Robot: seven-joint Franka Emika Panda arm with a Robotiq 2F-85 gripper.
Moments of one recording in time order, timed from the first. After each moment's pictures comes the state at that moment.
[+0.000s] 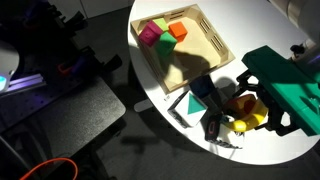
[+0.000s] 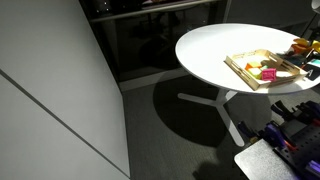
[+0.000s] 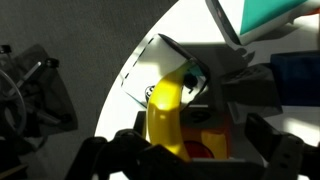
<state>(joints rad) -0.54 0.60 -0.33 -1.81 -0.12 2.43 -0.25</state>
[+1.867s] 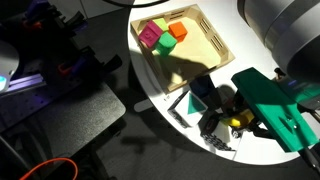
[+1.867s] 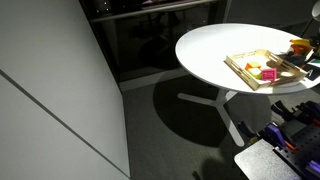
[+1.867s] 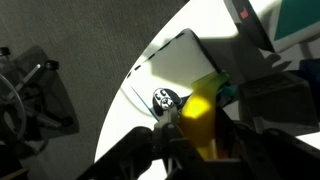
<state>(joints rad) -0.59 0.66 -0.31 -1.80 -0.12 2.49 -0.26</state>
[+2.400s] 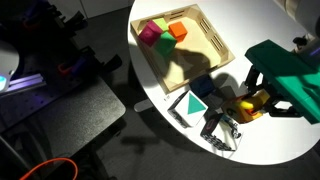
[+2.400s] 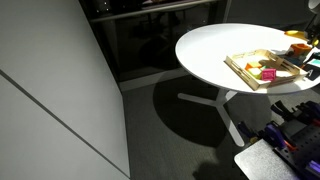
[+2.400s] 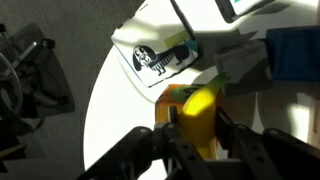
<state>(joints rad) -0.54 0.61 -0.30 -1.80 -0.12 2.49 -0.26</state>
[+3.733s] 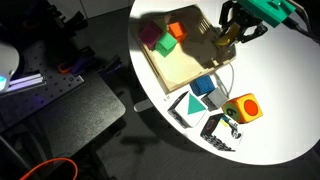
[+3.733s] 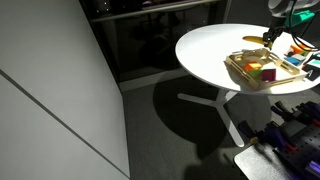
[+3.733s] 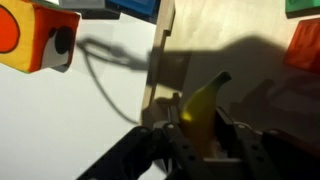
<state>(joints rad) -0.41 0.61 -0.13 -1.78 -0.07 2.40 -0.40</state>
